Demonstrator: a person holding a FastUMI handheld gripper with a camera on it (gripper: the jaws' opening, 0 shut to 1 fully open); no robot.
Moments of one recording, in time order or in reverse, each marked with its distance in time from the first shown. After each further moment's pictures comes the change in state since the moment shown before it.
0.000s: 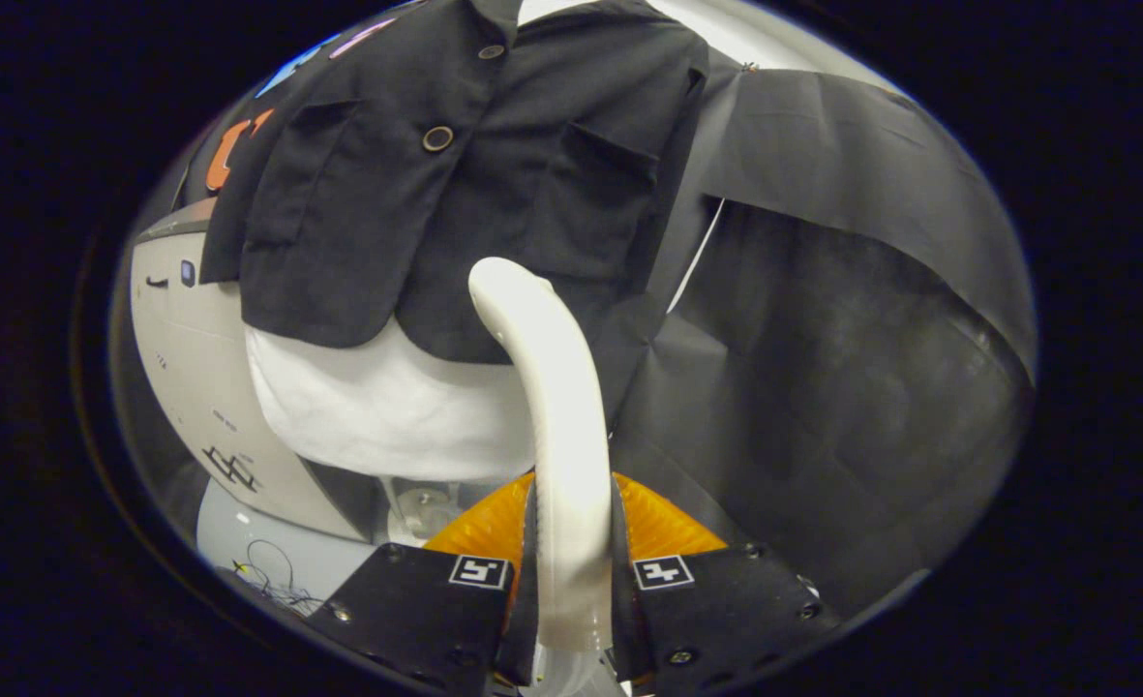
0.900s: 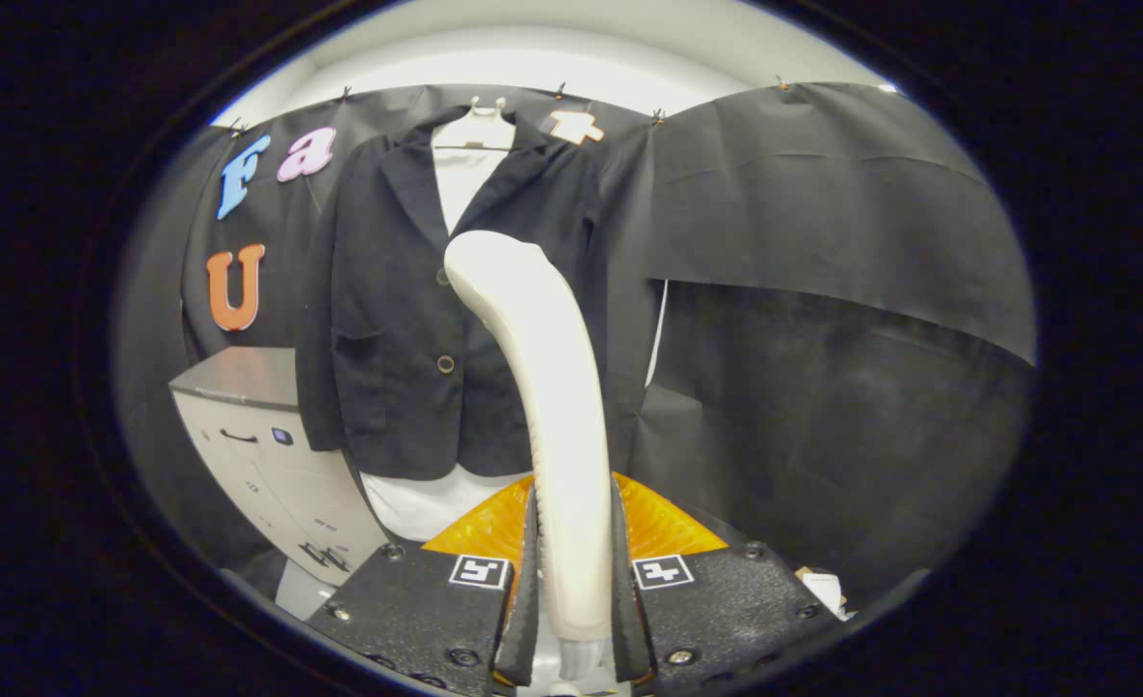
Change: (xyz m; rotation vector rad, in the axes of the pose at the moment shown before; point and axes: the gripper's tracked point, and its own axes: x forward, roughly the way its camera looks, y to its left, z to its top) arm -0.215 -0.070 0.103 0.268 -0.262 0.059
